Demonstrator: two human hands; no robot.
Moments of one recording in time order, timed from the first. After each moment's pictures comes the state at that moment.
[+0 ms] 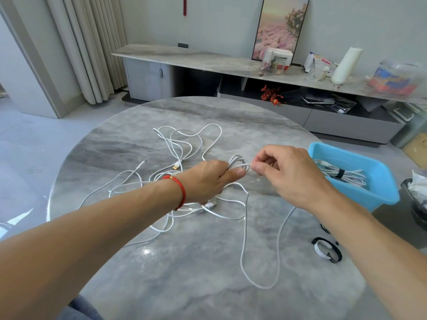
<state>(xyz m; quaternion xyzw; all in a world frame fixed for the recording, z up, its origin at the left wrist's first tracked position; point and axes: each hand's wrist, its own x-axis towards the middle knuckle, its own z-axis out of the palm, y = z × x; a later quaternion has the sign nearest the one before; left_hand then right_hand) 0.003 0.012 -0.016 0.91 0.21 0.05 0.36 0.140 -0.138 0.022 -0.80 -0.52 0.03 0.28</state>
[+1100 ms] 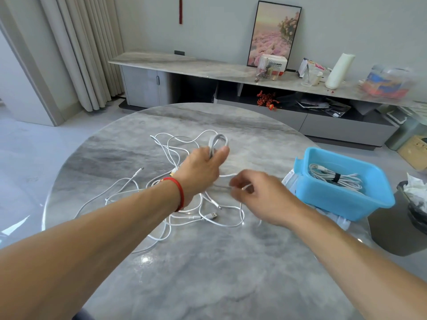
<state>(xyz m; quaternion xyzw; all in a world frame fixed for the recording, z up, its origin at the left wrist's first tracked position) 0.015 0.019 -0.013 0.76 0.28 0.23 0.54 0.122 -0.122 -0.009 -0.82 -0.48 0.17 0.27</state>
